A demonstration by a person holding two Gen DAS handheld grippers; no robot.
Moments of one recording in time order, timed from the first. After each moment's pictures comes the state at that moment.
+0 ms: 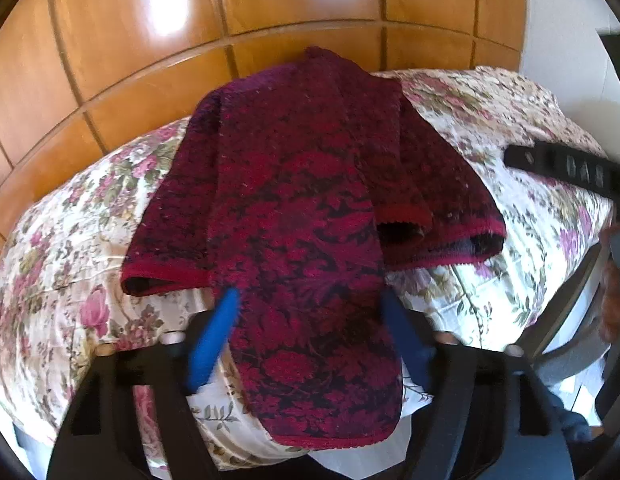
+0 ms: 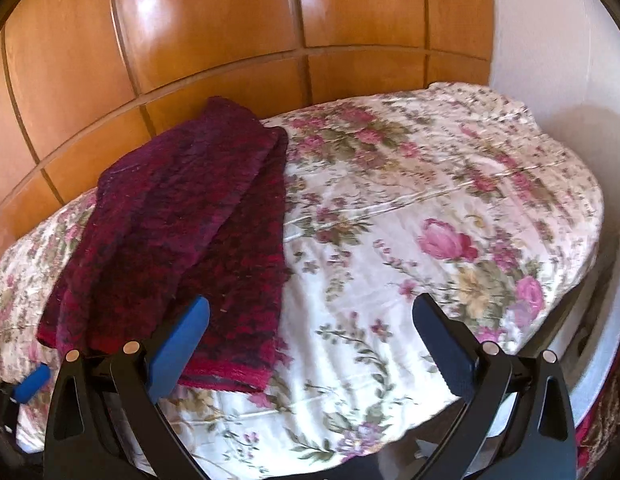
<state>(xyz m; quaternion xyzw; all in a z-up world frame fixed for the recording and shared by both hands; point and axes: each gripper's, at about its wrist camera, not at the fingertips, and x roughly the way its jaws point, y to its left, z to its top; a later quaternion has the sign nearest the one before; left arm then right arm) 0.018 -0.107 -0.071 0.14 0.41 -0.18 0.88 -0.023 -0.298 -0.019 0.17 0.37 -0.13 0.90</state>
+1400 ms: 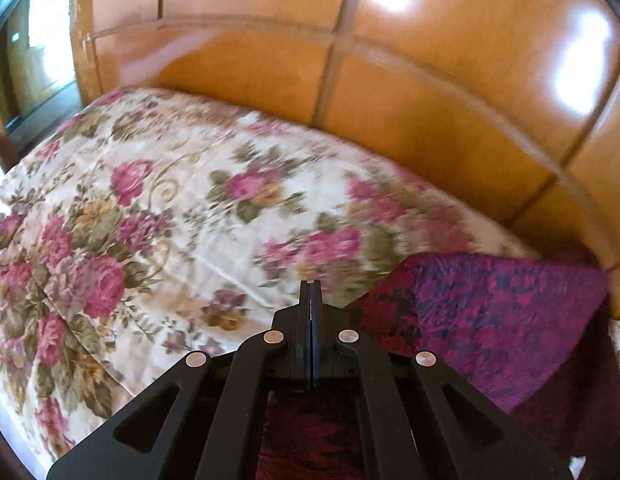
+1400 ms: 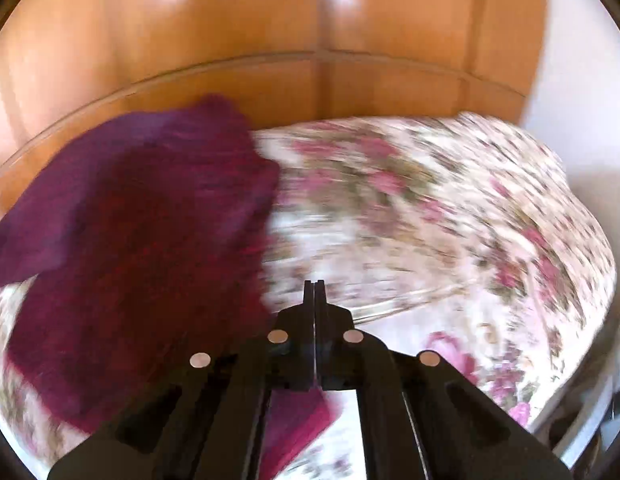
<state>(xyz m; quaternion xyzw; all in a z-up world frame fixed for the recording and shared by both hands) 0.297 0.159 -0.061 -0.14 0.44 0.10 0.88 0.073 -0.377 -0.015 0.10 0.41 -0.17 0.89</state>
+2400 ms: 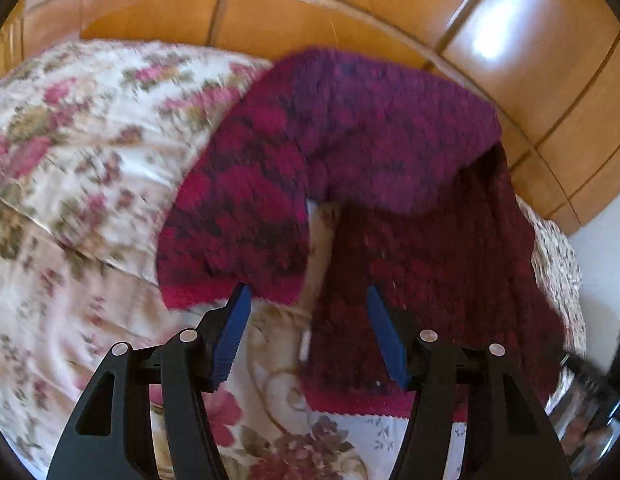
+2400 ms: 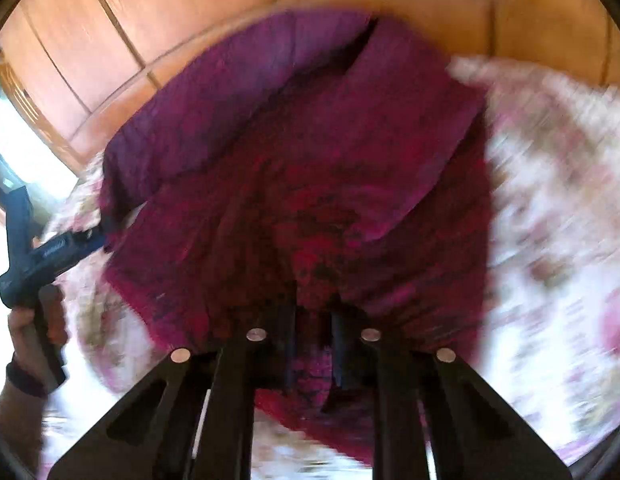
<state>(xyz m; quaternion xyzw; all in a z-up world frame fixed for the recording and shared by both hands) 0.179 0.078 -0.108 -0.16 0.47 -0.10 0.86 0.057 -0.259 -0.007 0.06 0.43 0.05 0.90</state>
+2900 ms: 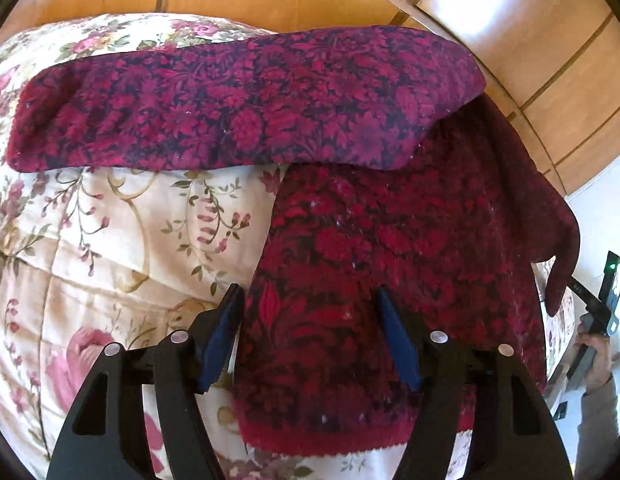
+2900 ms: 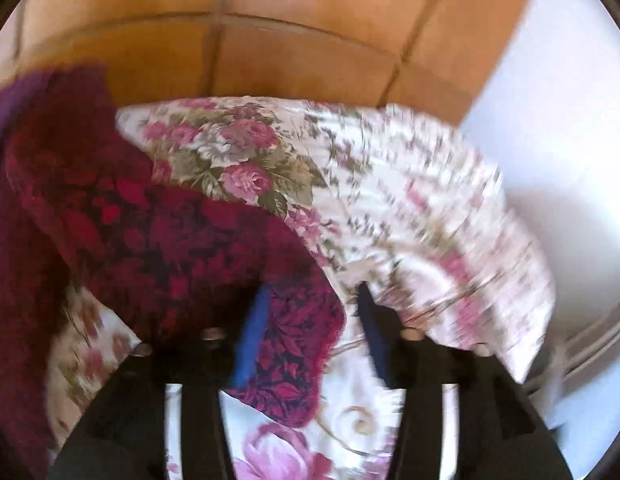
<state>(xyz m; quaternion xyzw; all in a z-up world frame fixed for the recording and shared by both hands) 0.213 0.035 -0.132 -0.15 0.51 -0.16 0.83 0.082 -0.463 -0.021 0.06 0.42 -0.27 0.86</state>
